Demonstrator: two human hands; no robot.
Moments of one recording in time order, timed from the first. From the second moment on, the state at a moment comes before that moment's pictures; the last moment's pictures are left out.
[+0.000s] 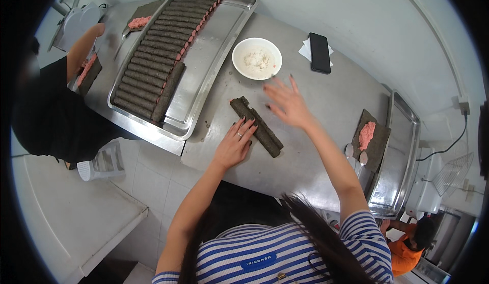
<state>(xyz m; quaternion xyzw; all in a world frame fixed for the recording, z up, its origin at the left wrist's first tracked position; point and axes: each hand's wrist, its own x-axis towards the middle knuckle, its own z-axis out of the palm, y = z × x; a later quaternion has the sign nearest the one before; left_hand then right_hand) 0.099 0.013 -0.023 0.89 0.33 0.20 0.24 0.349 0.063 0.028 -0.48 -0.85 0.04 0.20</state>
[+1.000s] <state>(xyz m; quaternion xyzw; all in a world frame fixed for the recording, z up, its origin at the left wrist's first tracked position) 0.098 0.017 -0.022 0.89 0.32 0.21 0.24 0.364 0.101 0.028 -0.52 -0.82 0.04 0.23</state>
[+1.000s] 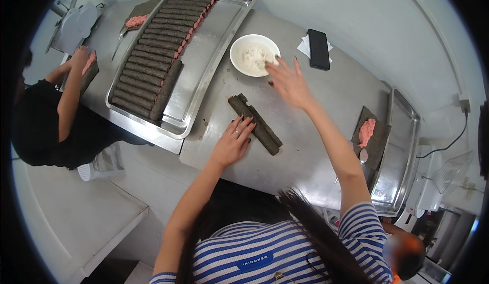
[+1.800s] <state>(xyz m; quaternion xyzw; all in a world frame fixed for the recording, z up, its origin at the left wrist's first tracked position) 0.096 0.012 -0.022 0.90 0.34 0.18 0.22 0.386 -0.018 0.043 -0.44 -0.87 0.18 0.12</state>
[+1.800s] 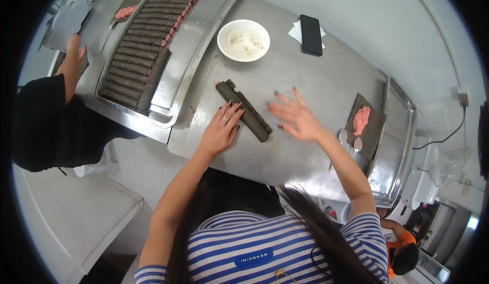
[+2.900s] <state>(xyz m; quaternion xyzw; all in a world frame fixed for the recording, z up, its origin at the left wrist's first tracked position) 0.098 0.016 -0.024 0.90 0.33 0.19 0.22 0.364 -0.066 0.013 -0.47 -0.87 0.18 -0.01</state>
